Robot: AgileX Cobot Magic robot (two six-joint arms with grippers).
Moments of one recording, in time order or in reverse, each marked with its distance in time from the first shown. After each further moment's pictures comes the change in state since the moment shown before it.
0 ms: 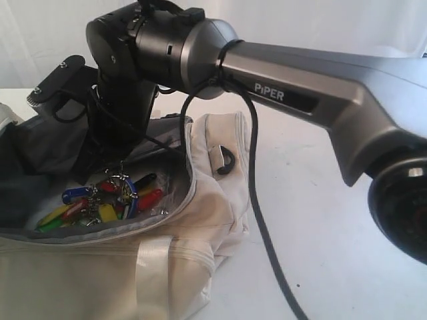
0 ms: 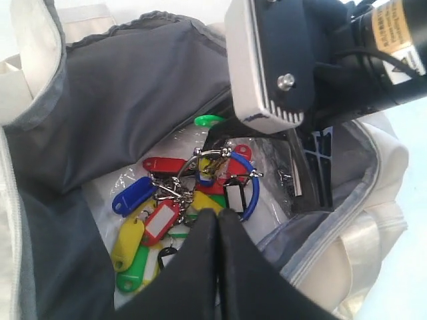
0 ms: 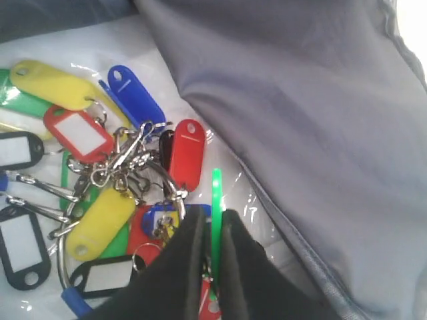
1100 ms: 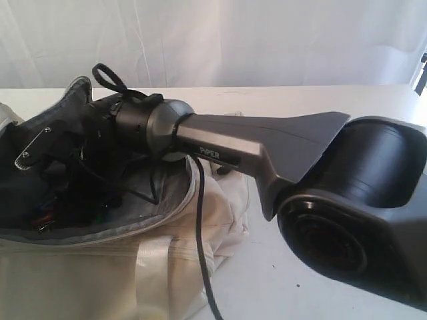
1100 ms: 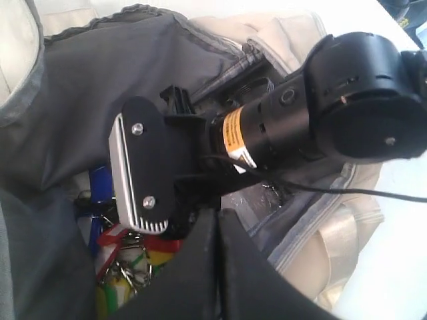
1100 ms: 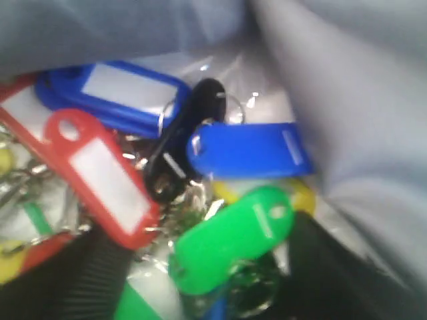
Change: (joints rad) left arm 0.000 0.001 -0.021 0.000 0.052 -0.023; right arm 0.039 0.217 -0.008 0.152 -0.191 -0.137
